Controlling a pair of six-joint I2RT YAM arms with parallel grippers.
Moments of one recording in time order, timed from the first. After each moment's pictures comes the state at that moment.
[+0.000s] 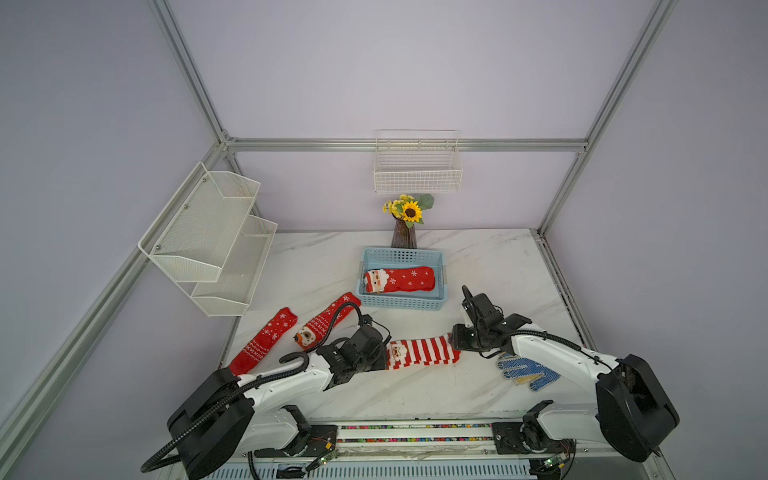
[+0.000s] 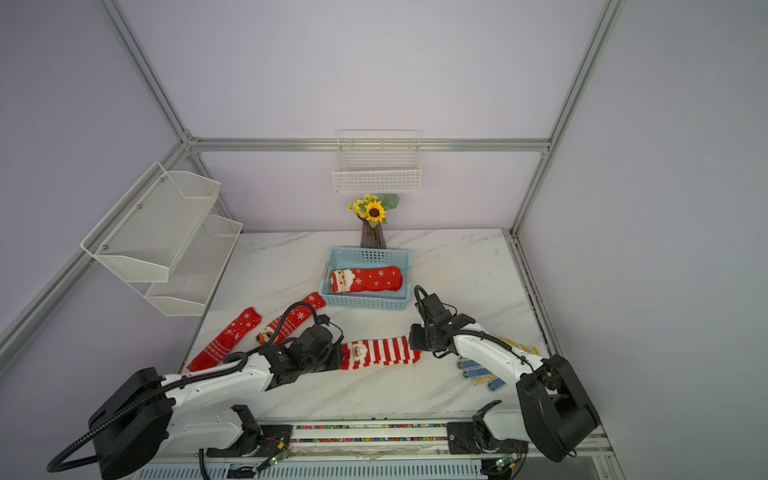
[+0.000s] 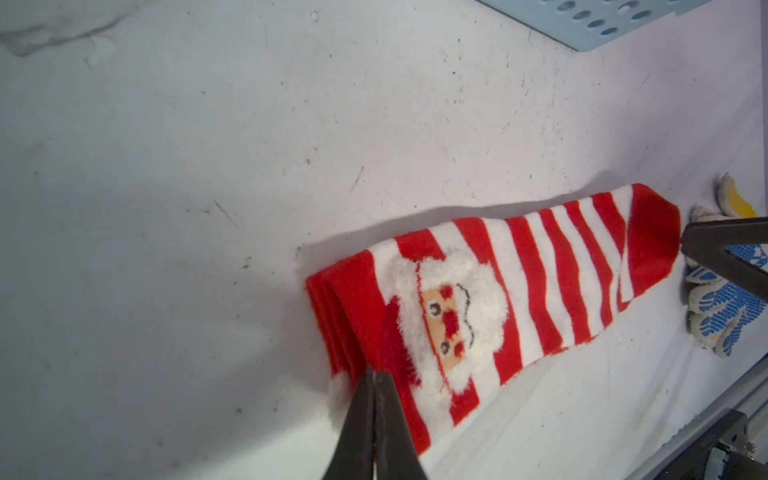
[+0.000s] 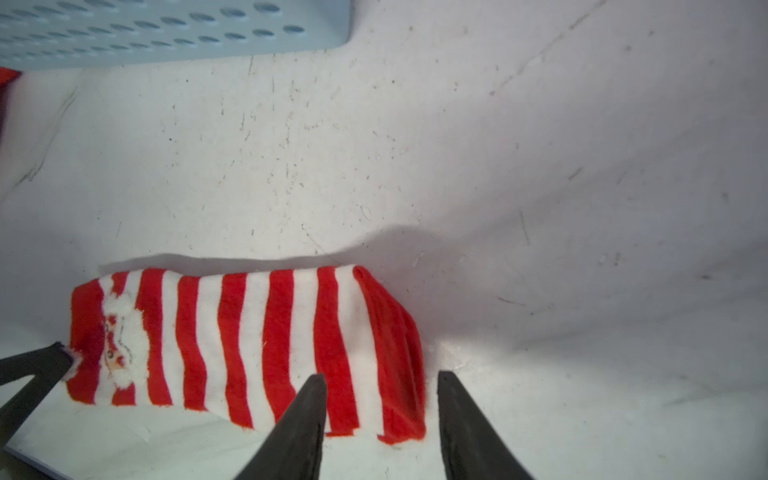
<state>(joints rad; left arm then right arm) -0.81 1.22 0.52 -0.21 -0.06 -0.87 0.51 1.32 0.71 -0.49 -0.09 0.62</state>
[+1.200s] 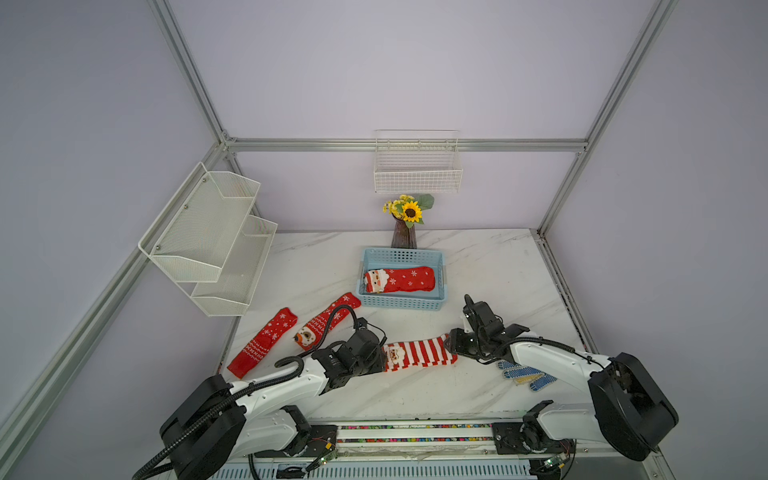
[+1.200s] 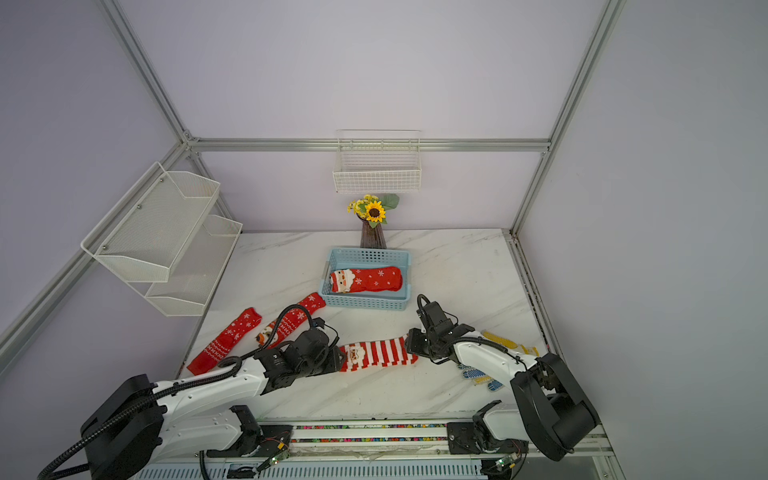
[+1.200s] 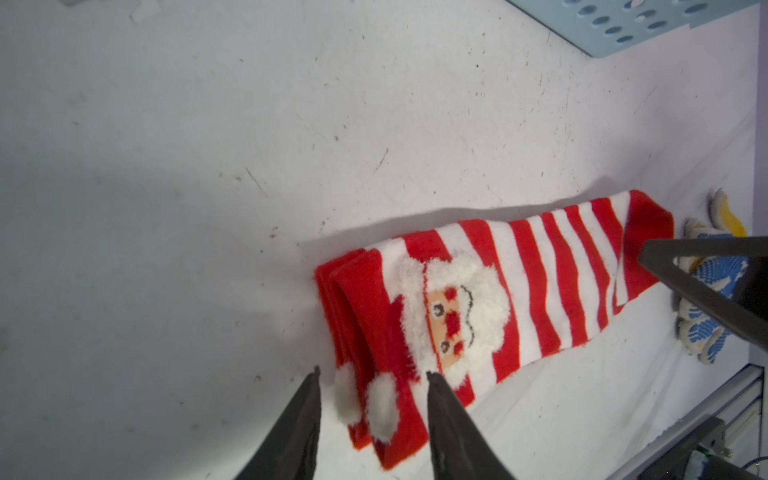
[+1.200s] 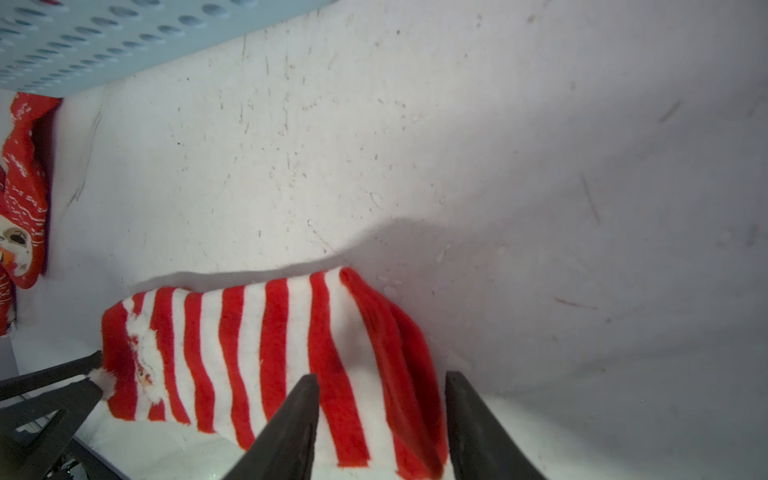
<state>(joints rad) -0.81 1.18 0.49 -0.23 -0.07 -0.92 0.51 1.33 0.60 -0.30 -0.18 0.72</state>
